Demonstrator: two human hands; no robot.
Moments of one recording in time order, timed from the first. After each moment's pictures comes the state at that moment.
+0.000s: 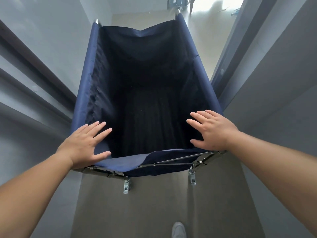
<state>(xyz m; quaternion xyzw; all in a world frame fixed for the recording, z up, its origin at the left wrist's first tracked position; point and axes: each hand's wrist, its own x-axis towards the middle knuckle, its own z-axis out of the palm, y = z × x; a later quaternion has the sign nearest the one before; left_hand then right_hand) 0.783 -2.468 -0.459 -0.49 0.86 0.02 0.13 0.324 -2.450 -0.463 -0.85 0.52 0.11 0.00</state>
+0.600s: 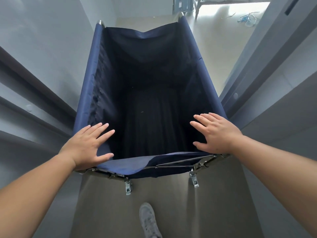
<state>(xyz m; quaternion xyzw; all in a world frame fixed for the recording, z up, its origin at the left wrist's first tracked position) 0.781 -2.576 -0.460 -0.50 0.86 0.01 0.13 0.323 -2.565 -0.459 -0.84 0.53 0.11 0.01</state>
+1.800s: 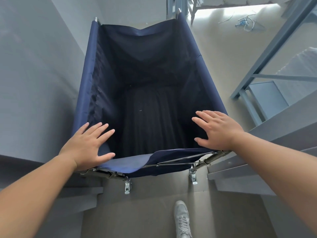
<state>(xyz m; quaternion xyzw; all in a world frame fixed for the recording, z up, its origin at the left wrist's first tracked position) 0.806 -2.885 -0.457 -0.47 0.87 -0.01 0.15 0.352 -2.850 -0.461 -0.82 0.57 0.10 0.01</state>
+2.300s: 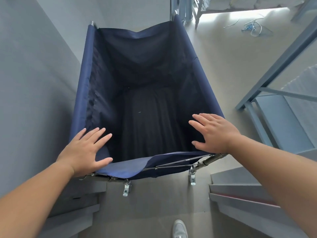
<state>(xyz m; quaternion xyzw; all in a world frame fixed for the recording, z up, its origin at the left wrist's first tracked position) 0.776 -2.987 -0.454 -0.49 0.86 0.00 0.15 0.321 -2.973 -0.460 -0.83 0.55 0.10 0.02</state>
